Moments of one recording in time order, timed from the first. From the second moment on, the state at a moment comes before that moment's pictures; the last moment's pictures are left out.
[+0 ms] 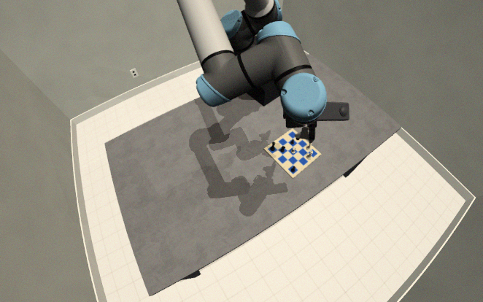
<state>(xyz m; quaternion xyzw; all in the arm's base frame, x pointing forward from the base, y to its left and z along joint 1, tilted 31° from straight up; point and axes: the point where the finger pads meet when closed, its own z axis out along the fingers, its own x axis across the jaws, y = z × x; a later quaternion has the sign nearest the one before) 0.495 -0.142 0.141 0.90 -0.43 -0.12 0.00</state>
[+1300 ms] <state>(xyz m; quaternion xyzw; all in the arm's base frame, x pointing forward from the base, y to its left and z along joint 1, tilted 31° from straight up) 0.445 -0.017 0.106 0.84 -0.53 -0.08 0.11</state>
